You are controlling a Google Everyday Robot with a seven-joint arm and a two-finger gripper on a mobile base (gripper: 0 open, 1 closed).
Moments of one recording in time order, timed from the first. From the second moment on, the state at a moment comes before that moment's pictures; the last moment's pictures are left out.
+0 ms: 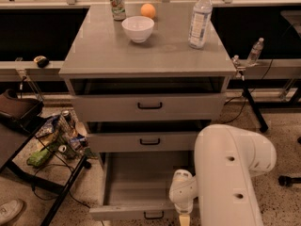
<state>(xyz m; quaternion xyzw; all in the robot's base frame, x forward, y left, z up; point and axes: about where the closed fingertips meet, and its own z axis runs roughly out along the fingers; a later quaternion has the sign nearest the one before) 0.452 -0.166 0.183 0.67 -0.74 0.04 0.07</state>
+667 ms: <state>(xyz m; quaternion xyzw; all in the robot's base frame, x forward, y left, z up) 0.381 -0.208 0.310 0.69 -0.72 0.03 0.08</state>
